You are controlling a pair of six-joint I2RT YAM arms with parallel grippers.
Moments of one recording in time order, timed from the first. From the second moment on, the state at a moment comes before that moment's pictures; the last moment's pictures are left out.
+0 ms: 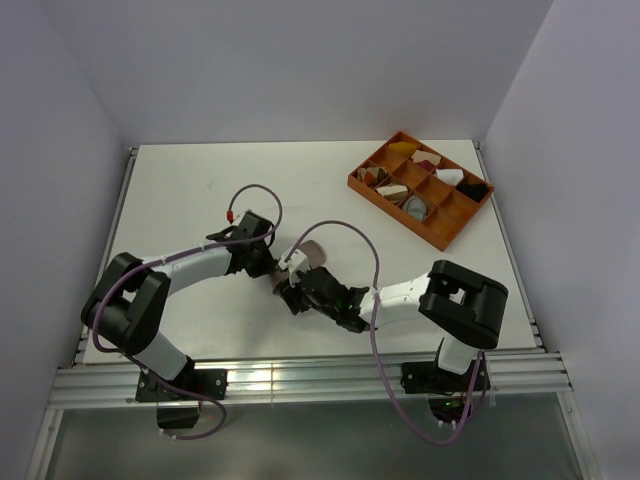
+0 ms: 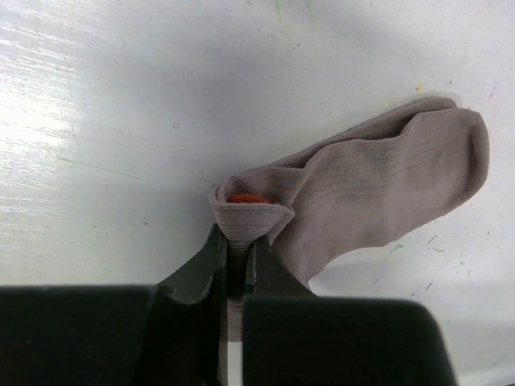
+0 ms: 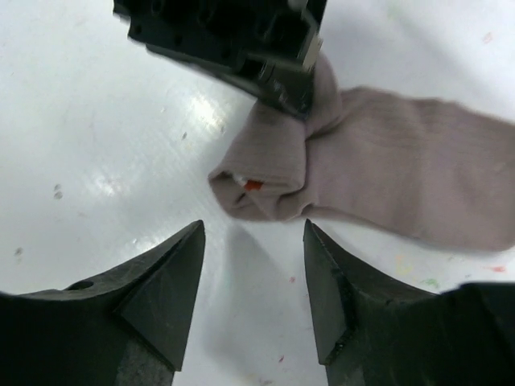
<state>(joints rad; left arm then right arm) -0.57 1.58 0.85 -0.30 -0.10 -0.95 1.10 1.67 0.67 0.50 0.21 0.15</state>
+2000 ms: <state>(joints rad) -0.35 1.50 0.84 -0.21 0.09 -0.89 0.82 1.85 0.93 0.32 -0.30 0.15</state>
